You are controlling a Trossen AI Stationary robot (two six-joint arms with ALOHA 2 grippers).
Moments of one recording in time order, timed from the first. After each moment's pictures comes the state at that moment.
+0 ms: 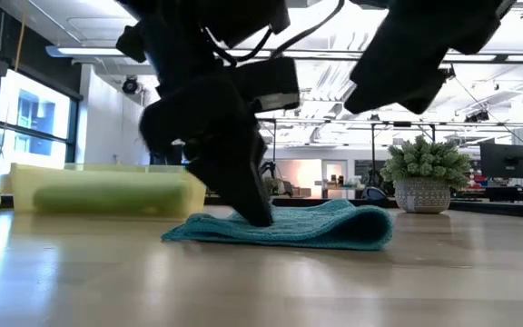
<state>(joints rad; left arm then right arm) -0.15 2.01 1.20 -0.24 -0.09 -0.13 0.53 1.67 0.98 -0.07 0.26 0.67</state>
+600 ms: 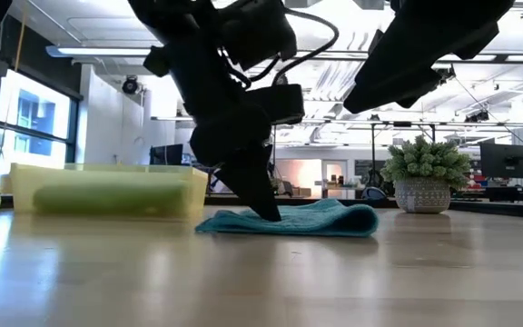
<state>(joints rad) -0.04 2.01 1.21 -0.25 -0.09 -0.13 0.53 1.67 0.98 -0.07 0.26 0.52</state>
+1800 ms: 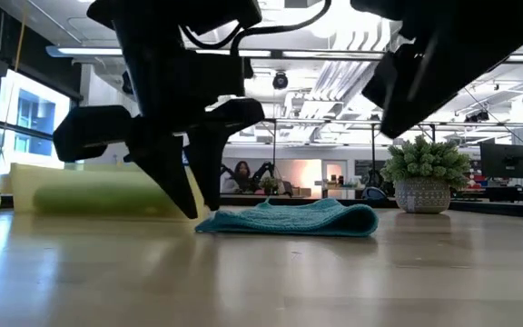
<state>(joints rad) -0.18 1.91 1.18 -0.53 -0.19 0.50 0.47 1.67 0.98 -0.17 0.01 0.43</state>
